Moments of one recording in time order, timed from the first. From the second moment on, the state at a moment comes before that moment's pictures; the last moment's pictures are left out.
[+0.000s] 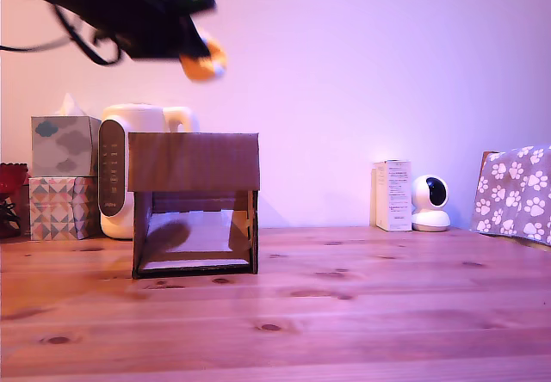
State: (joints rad) arm -0.40 1.58 1.11 0.26 0.10 -0.02
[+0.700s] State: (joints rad) arm -0.36 1.71 1.33 -0.11 0.26 -0.02
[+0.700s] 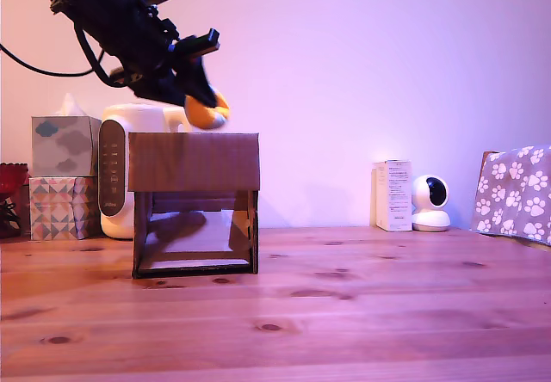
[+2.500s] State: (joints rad) arm -0.47 1.28 0.41 0.44 0.33 -0.14
